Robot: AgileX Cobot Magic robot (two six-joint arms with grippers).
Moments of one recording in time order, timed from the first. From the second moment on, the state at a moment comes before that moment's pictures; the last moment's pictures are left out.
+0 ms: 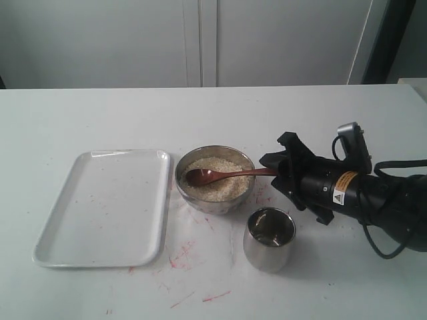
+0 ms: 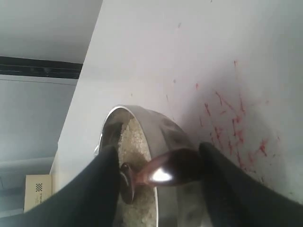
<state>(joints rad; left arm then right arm) -0.10 0.02 0.00 -0.06 -0.09 -0.05 0.11 1.84 -0.60 -0.54 -0.78 1.53</state>
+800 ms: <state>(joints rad) -0.10 0.02 0.00 -0.06 -0.09 -0.05 0.13 1.91 -0.64 -0.53 -0.81 1.53</state>
